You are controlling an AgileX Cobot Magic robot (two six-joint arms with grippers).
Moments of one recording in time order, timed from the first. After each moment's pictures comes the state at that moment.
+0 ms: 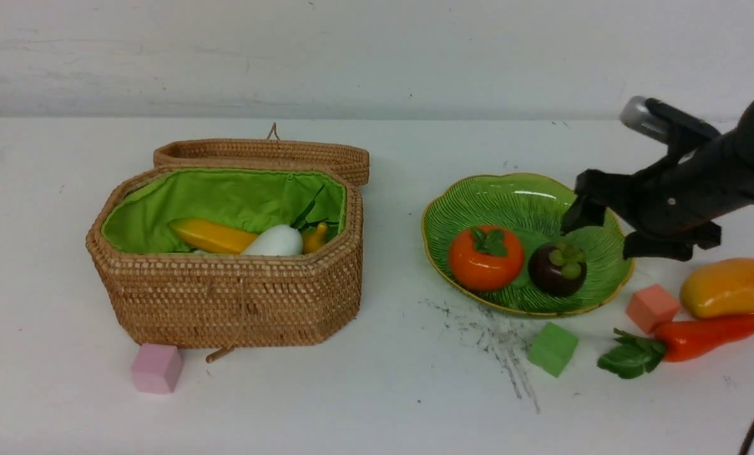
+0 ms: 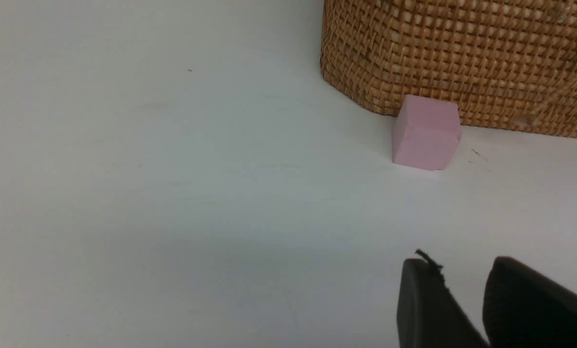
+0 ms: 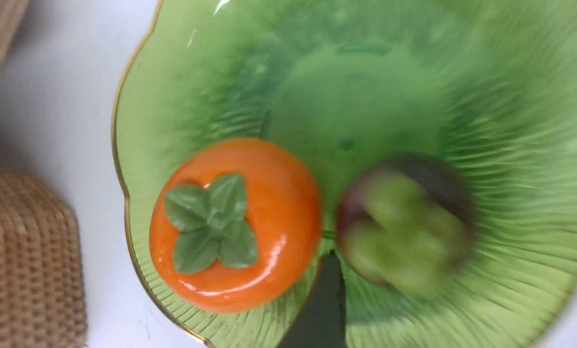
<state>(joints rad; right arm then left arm) 0.05 1.77 -1.30 0.47 0.60 0.03 -0.10 -0.01 0.02 0.15 0.43 -0.32</state>
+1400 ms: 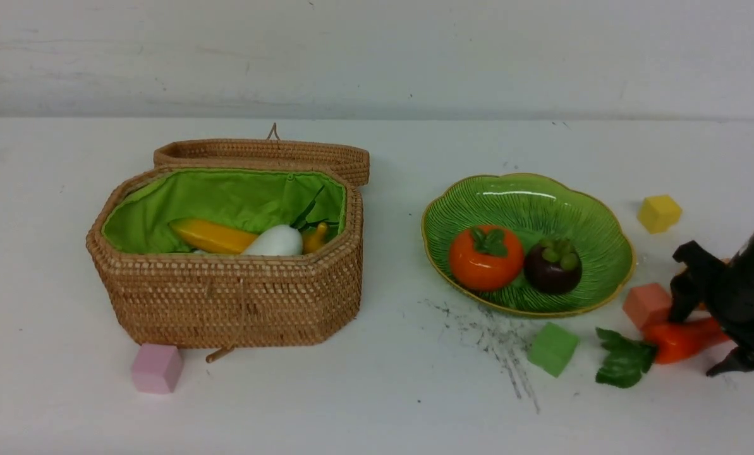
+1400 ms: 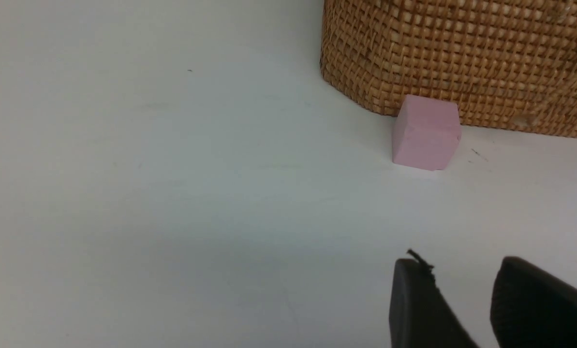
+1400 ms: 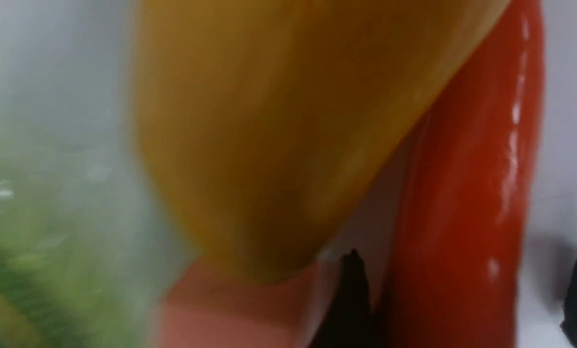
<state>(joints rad) -0.07 1.90 -1.18 0.10 0.72 1.03 -0.10 -0.01 0.02 0.15 0.43 -0.32</state>
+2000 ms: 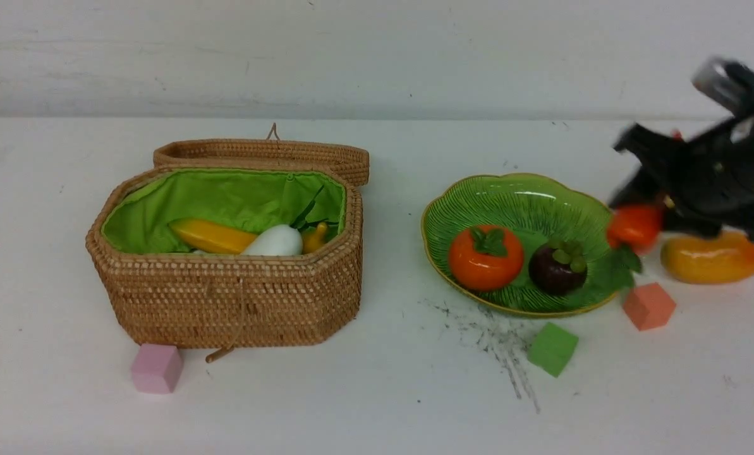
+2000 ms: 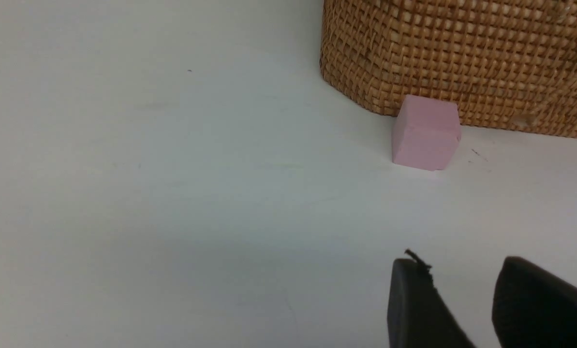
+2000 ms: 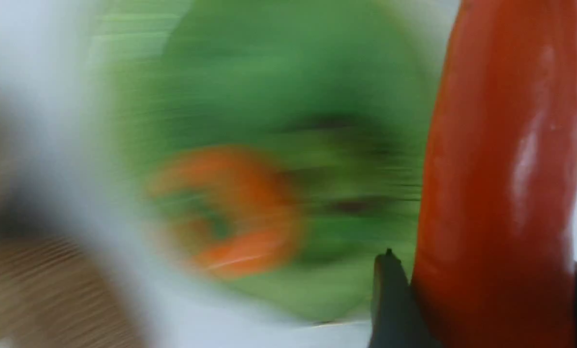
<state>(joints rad) 0.21 1.54 -1.28 0.30 0.59 0.38 -0.10 -0.01 0.02 0.15 0.43 -0.32</state>
